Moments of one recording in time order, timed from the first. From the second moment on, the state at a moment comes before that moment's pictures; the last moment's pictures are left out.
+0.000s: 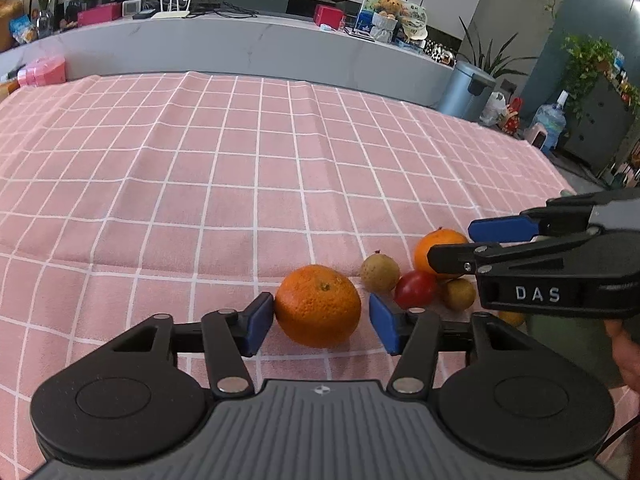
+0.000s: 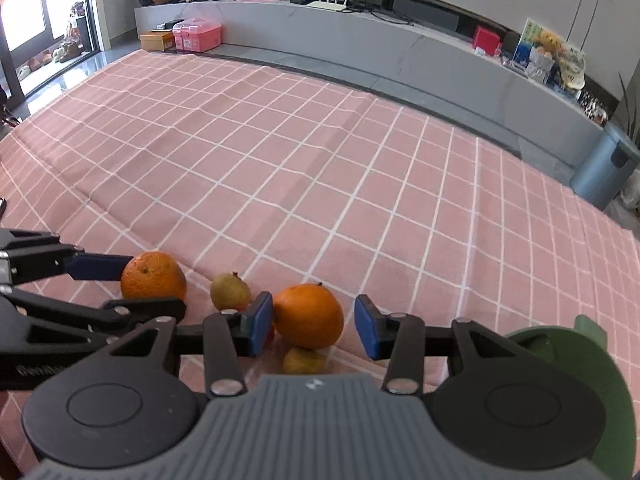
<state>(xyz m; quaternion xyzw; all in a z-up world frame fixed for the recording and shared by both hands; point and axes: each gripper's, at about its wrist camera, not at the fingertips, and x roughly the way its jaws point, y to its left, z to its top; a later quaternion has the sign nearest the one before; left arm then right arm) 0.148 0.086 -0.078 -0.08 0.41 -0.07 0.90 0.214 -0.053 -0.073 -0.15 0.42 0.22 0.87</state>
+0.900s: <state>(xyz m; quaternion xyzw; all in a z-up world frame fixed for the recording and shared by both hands) 0.116 0.080 -0.028 -0.12 0.36 -0.09 0.92 0.153 -0.081 -0.016 -0.11 0.35 0.23 0.90</state>
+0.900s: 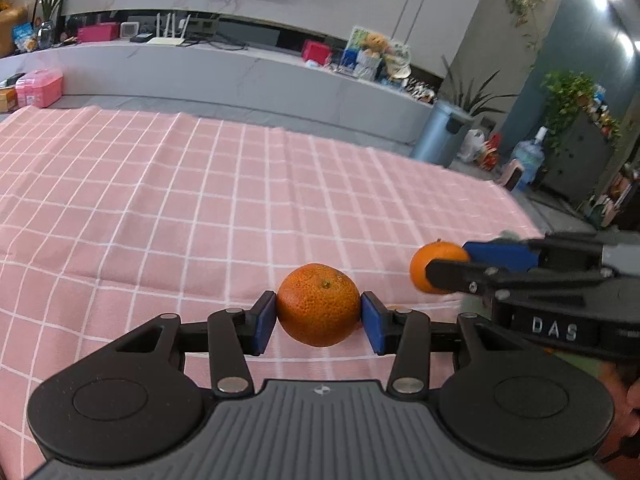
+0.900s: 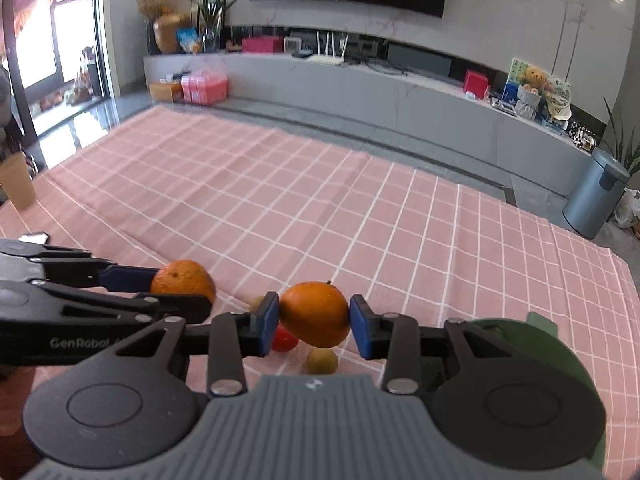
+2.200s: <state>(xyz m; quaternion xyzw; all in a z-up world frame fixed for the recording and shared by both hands) 0.145 -0.094 -0.040 0.01 0.44 -0.26 0.86 0.112 -0.235 -0.035 -0.15 0.37 0.14 0.90</state>
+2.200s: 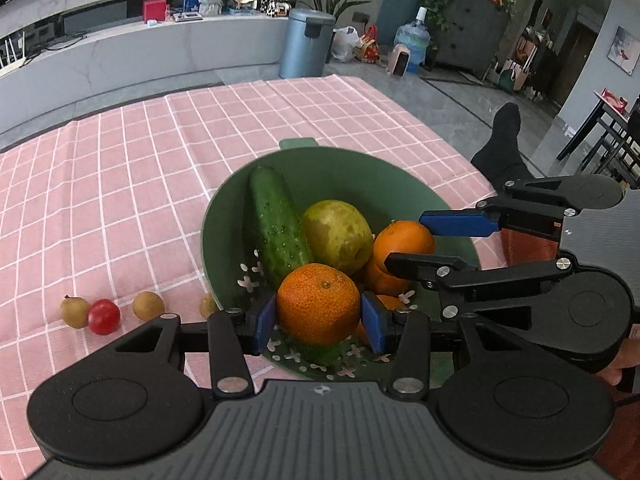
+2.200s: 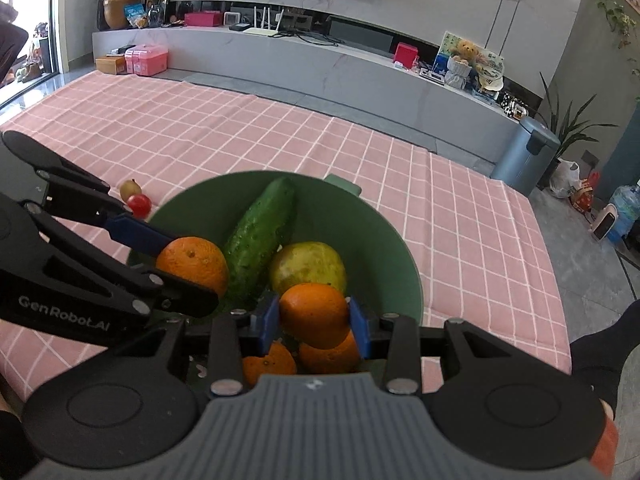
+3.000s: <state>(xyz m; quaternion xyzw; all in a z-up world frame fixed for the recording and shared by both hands) 0.143 -0.096 -0.034 0.03 0.43 -0.27 0.86 0.115 -0.230 -0.038 -0.18 0.38 0.15 0.90</state>
